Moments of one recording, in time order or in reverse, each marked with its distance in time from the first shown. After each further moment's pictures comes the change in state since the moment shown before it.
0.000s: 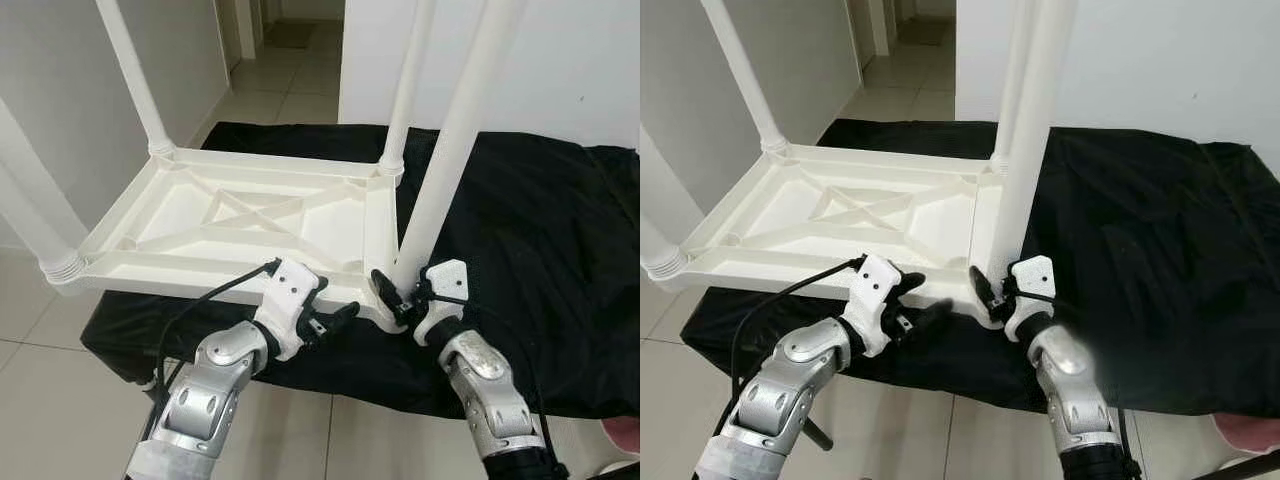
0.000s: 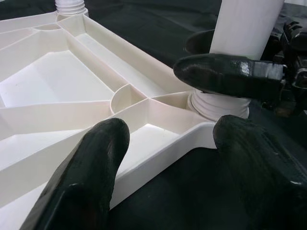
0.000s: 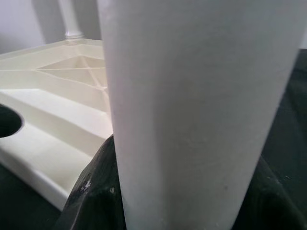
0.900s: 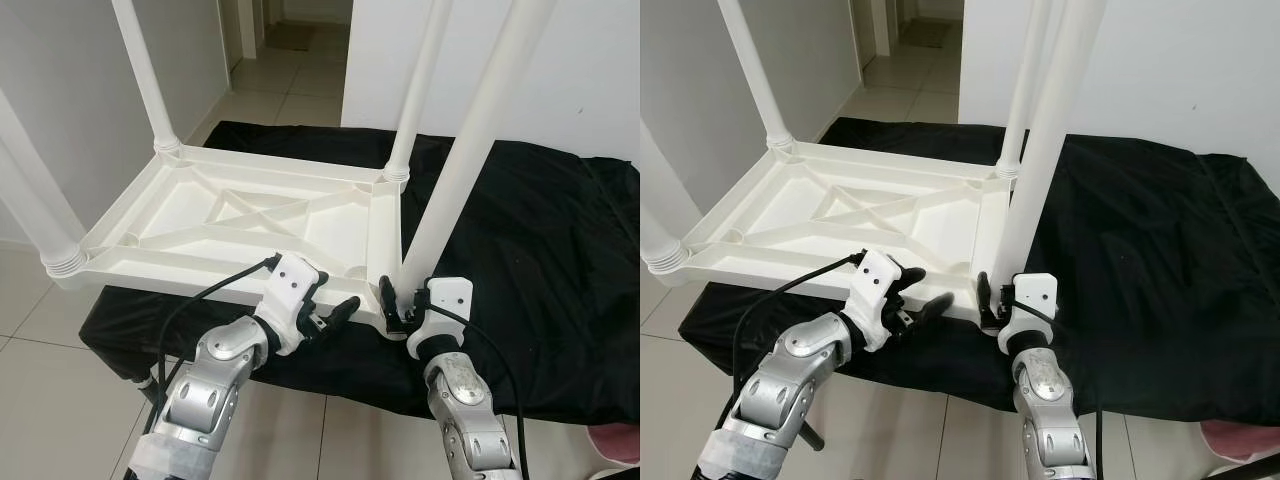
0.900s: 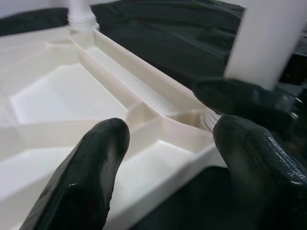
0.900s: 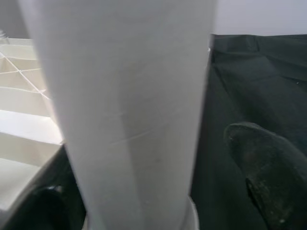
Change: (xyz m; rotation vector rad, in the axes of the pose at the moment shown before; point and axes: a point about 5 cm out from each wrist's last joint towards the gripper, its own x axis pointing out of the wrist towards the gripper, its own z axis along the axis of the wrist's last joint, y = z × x) left arm 0.006 0.007 0.008 0.014 -0.026 0.008; right arm -0.015 0.005 -0.003 0.012 0.026 -0.278
